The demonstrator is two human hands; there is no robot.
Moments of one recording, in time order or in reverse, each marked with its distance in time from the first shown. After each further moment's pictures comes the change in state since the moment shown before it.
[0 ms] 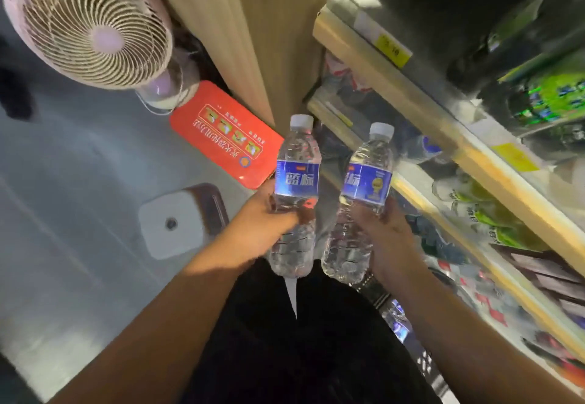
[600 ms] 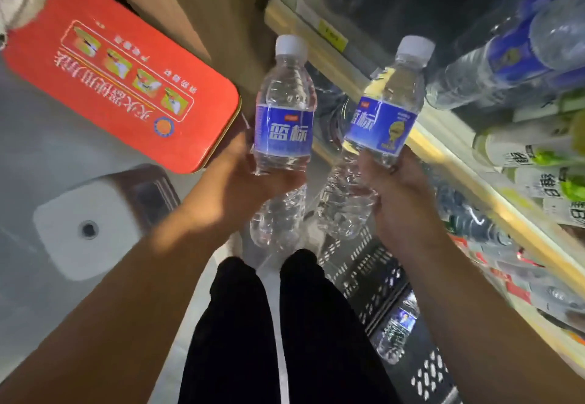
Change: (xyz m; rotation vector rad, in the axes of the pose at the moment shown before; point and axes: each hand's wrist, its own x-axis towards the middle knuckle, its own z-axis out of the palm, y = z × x) left_hand 0.149 -0.123 0.018 0.018 -0.048 0.027; right_hand 0.149 0.101 -0.027 -0.046 0.126 -0.063
